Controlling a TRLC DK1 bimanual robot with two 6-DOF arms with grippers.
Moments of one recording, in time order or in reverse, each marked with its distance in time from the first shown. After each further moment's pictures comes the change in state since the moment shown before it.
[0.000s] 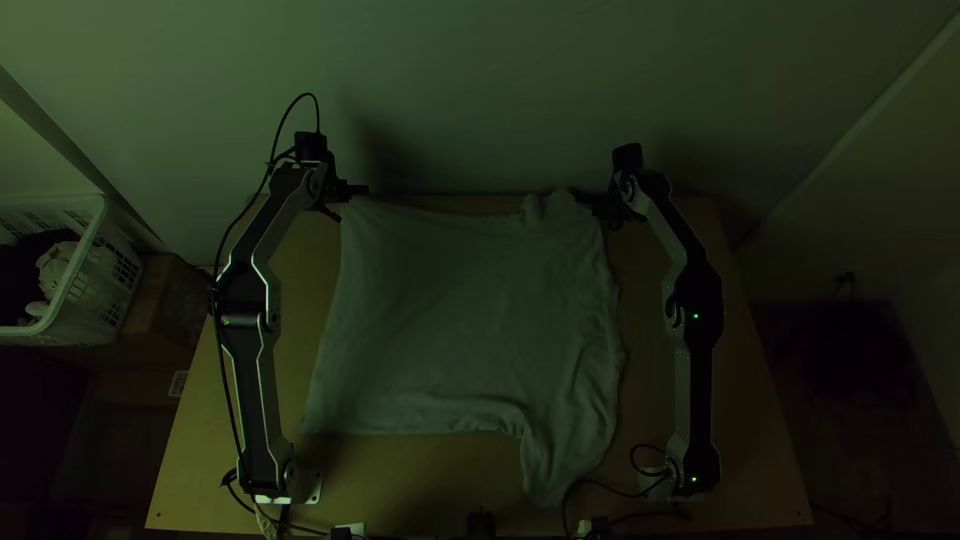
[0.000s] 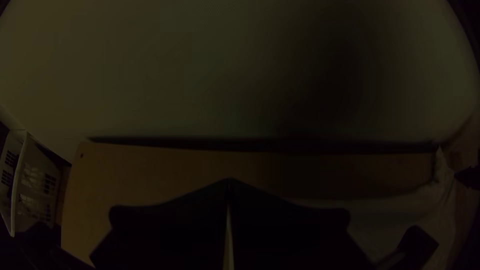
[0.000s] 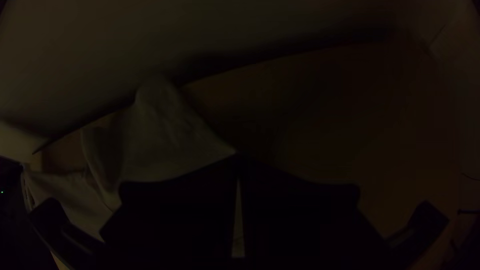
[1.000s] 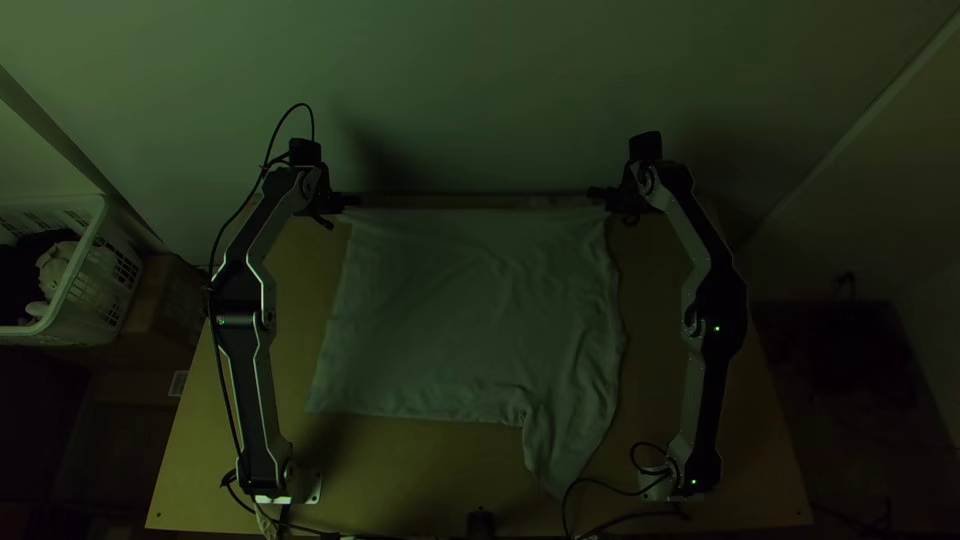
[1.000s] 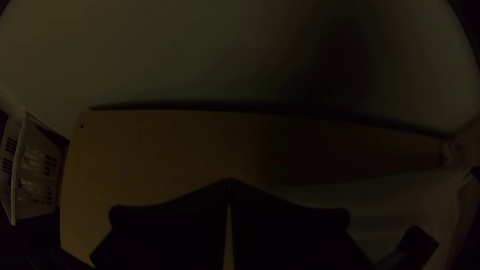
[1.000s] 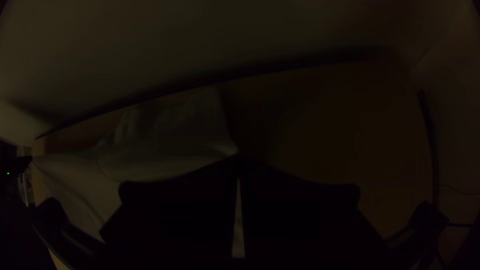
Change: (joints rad) left arm 0.035 0.001 -0.038 -0.098 0.015 0.000; right arm -0.009 -0.179 -0.131 -0.040 0.010 -0.090
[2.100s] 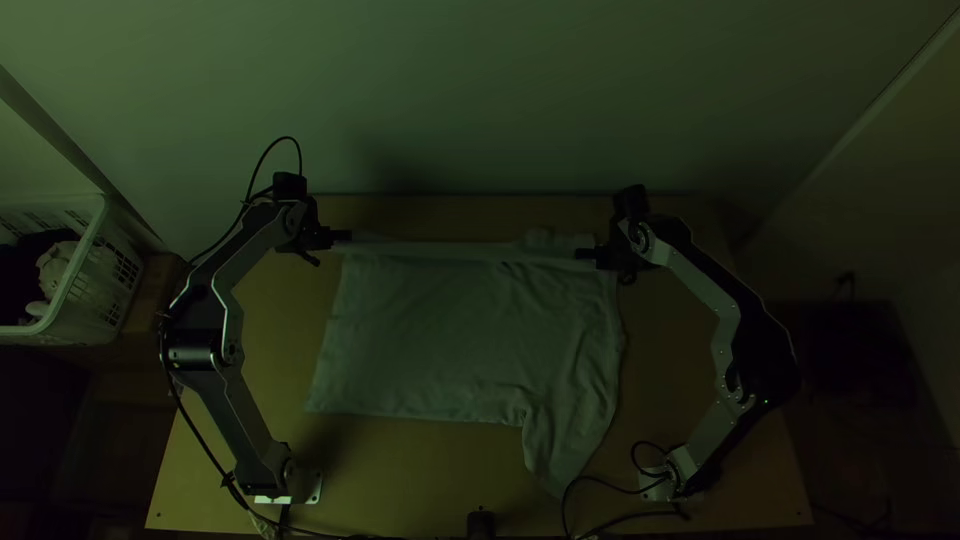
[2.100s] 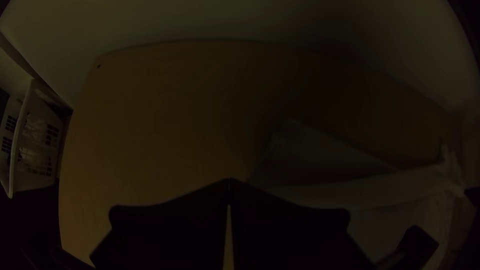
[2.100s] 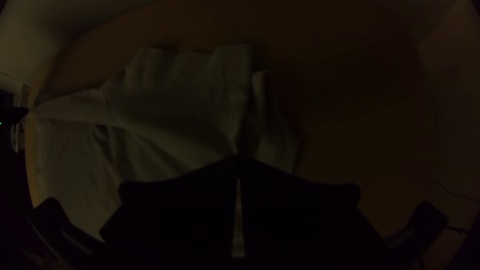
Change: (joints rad) left arm 0.024 -0.341 -0.570 0.148 0.038 0.008; right arm 0.118 -0.443 -0.695 0.119 0.008 -0.023
